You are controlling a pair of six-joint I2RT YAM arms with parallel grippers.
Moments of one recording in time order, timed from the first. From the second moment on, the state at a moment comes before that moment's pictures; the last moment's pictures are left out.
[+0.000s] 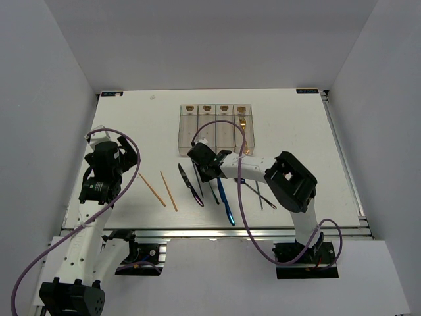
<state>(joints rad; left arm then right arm) -0.08 0.80 0.79 -0.52 -0.35 -0.43 0.97 2.01 1.37 -0.39 0.26 0.41</state>
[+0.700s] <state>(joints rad) -0.08 0.80 0.79 -0.52 -0.34 -0.43 0.77 1.76 1.46 -0.39 0.27 0.34</state>
